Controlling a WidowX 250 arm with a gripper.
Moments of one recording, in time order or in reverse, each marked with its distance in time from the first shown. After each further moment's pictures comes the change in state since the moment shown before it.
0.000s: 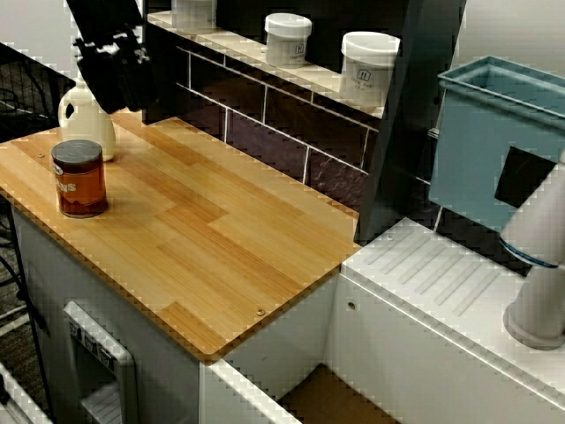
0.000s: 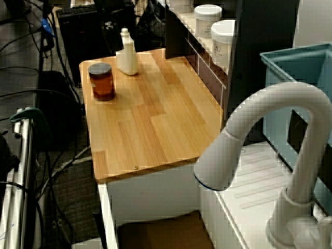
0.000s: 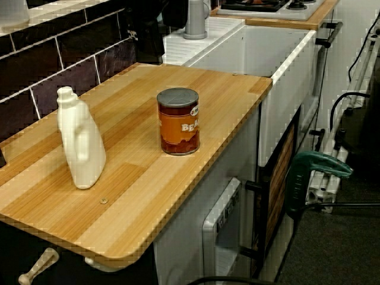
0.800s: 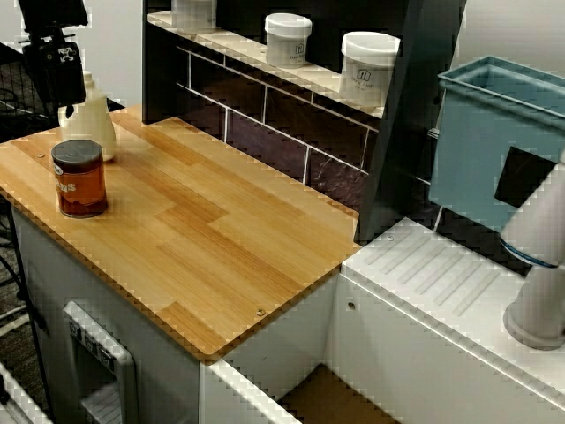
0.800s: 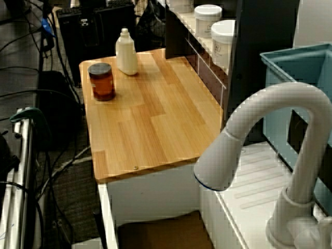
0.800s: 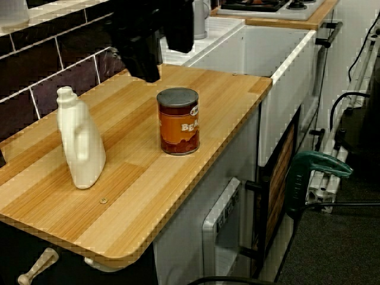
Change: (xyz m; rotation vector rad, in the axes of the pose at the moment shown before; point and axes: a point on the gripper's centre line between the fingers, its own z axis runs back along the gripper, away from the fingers) arm -0.030 0.052 0.018 0.079 0.203 -0.170
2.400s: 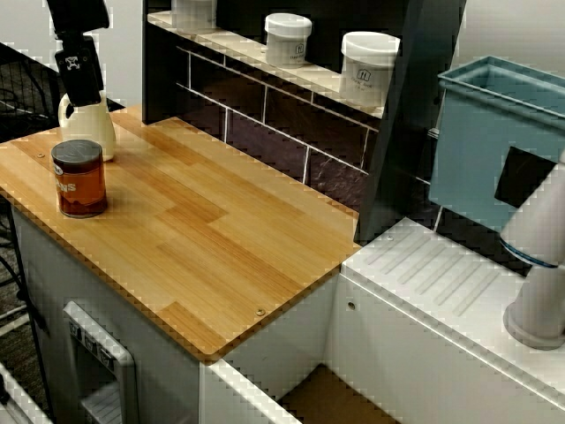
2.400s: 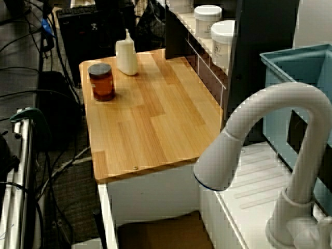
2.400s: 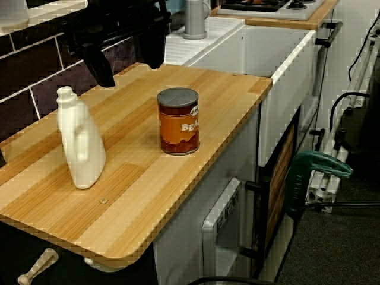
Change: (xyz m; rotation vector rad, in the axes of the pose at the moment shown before) arm 0.027 0.020 -0.007 0.072 -0.061 -0.386
